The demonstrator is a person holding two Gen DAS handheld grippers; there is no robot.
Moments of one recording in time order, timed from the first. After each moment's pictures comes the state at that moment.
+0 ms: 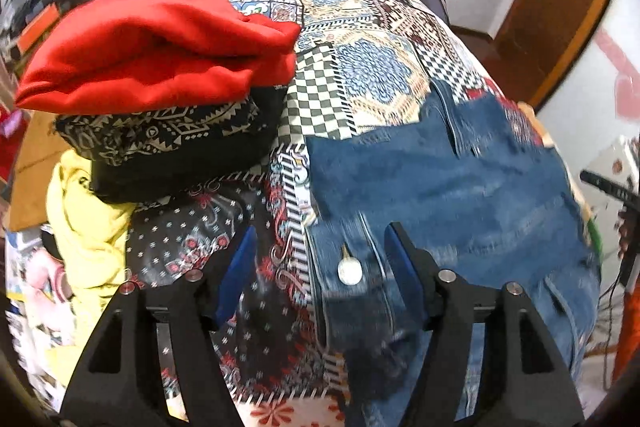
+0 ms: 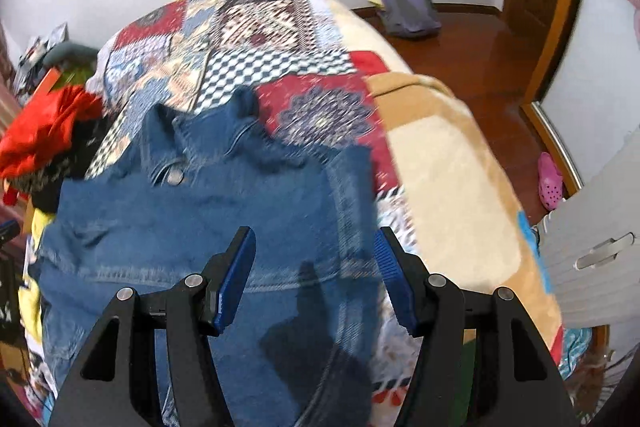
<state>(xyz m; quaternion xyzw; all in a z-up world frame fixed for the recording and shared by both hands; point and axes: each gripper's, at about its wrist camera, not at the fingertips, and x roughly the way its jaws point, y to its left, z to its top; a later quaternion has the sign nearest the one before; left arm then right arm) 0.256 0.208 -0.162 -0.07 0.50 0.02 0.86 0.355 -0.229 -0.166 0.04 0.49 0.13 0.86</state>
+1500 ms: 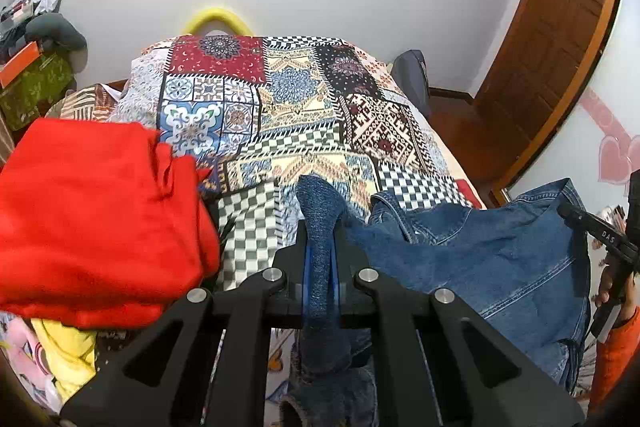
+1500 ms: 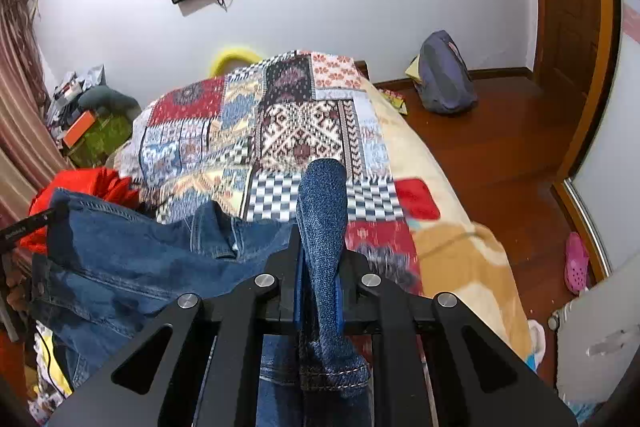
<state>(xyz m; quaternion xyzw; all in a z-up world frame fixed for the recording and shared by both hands) 0.398 0.177 -0.084 -0.09 0.40 0.00 0.91 0.441 -0.192 -0.084 0.05 0.38 0.19 0.90</state>
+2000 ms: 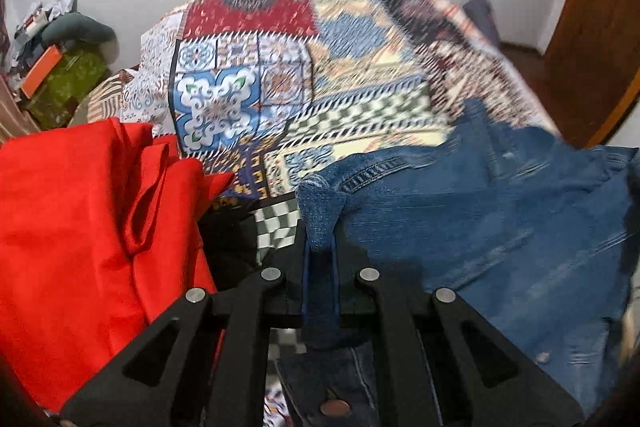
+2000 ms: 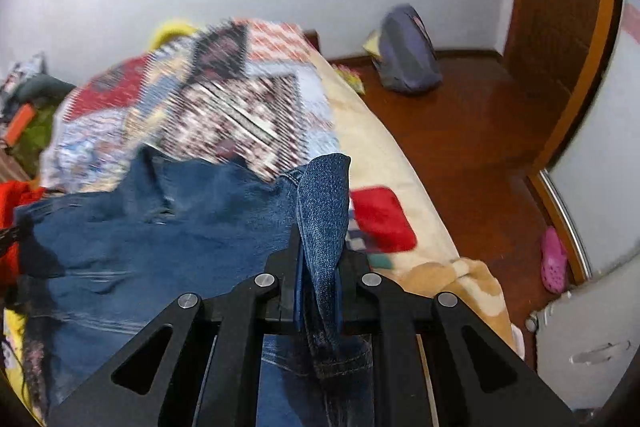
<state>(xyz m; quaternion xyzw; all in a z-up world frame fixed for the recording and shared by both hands) 0.511 0.204 -0.188 -0.01 0.49 0.10 0.87 0.542 -0.189 -0.159 0.01 0.44 0.10 0.89</state>
